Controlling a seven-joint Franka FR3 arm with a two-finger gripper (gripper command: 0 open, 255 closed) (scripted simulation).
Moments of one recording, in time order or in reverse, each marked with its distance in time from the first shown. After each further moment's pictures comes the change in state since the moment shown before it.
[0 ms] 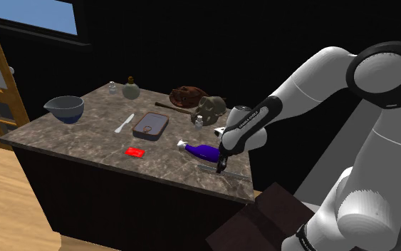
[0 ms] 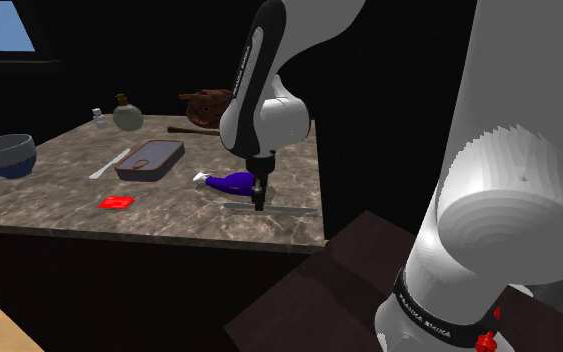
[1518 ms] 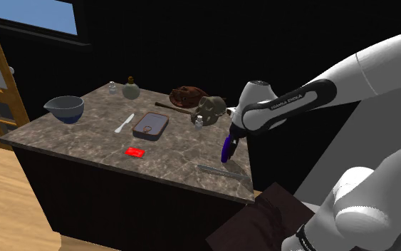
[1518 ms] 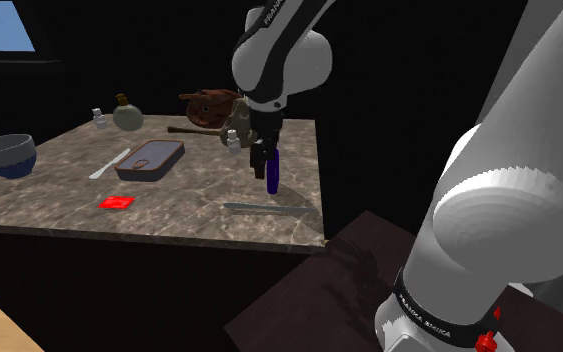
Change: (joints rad) arm -0.045 -0.373 0.003 -0.045 -0.233 -0.291 0.334
